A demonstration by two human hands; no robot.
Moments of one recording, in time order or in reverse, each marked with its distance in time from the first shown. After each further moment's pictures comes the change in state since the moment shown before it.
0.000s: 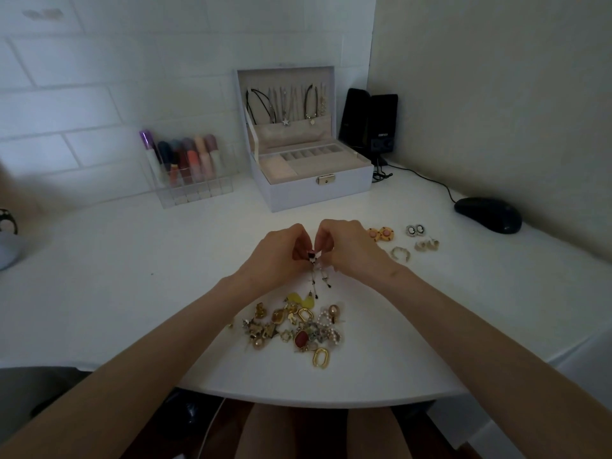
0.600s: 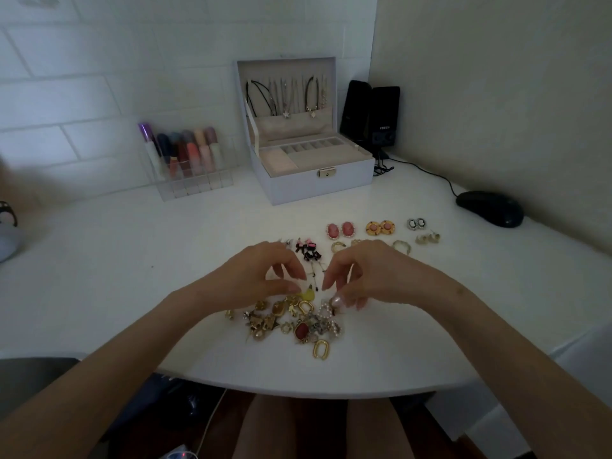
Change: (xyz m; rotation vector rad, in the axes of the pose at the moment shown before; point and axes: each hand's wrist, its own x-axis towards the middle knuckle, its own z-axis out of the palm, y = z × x) left_hand -0.048 -0.003 -0.029 0.015 -0.232 0.131; right_hand -0.055 -0.010 -0.030 0.216 -0.370 0.084
